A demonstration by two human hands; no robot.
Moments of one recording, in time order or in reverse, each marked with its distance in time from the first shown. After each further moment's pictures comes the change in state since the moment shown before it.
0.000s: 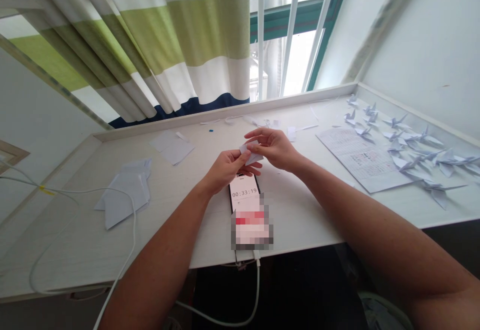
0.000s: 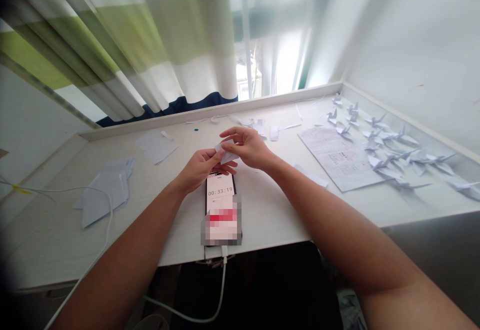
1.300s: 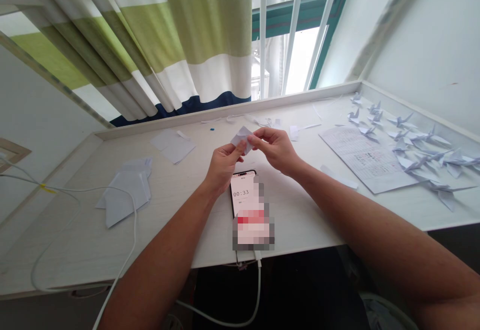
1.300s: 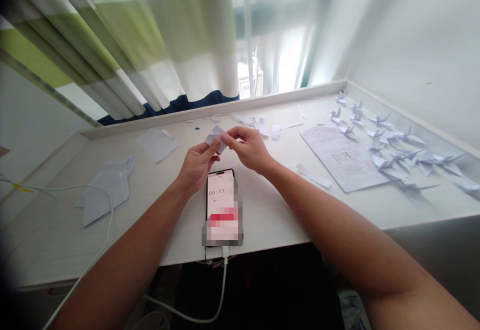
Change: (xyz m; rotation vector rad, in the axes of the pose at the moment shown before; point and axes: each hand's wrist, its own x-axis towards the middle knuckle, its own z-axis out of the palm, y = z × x) left_hand 0.010 -0.005 0.010 -0.098 0.366 0.227; right_hand 0.001 0.002 0.015 -0.040 0.165 -0.105
